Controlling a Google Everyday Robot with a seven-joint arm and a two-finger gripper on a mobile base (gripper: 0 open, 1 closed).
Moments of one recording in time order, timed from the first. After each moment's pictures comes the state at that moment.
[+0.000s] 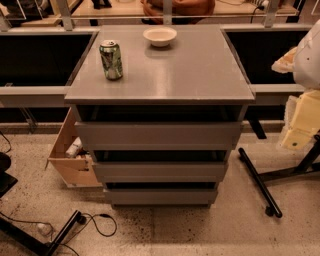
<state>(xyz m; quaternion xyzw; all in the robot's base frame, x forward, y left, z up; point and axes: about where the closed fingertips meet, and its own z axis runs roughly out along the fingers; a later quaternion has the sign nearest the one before) 0.438 -0.216 0.977 -0.60 0.78 -0.04 0.16</state>
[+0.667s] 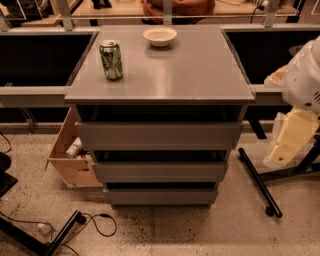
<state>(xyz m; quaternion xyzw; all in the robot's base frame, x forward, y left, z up) 0.434 -0.207 0.950 -0.59 0.79 -0.02 0.17</state>
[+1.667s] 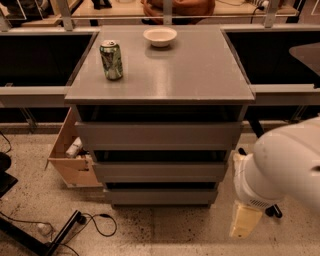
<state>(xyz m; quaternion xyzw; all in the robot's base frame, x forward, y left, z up) 0.396 -0.185 0.756 -0.61 0.78 -0.08 0.13</state>
